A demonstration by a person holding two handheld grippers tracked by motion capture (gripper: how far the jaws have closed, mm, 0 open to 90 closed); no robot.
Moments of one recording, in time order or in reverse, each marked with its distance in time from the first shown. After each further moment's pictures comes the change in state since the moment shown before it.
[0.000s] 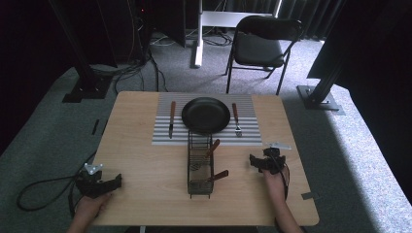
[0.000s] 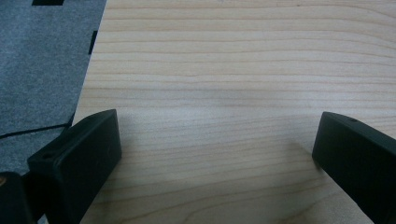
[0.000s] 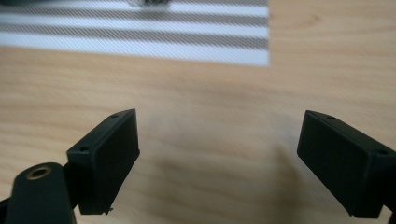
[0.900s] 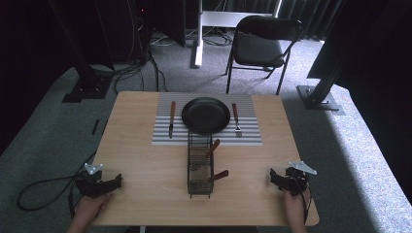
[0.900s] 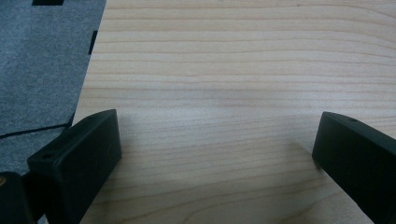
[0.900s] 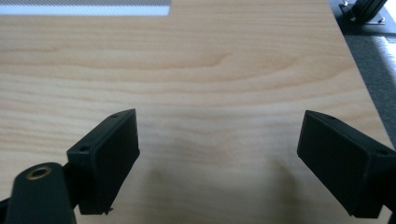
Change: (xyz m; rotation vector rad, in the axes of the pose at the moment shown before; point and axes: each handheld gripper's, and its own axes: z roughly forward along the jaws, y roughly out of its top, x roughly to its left) left arm 0.000 0.000 0.000 0.000 0.000 0.000; right arm -0.043 -0.059 -0.053 -0.087 -0.112 0.045
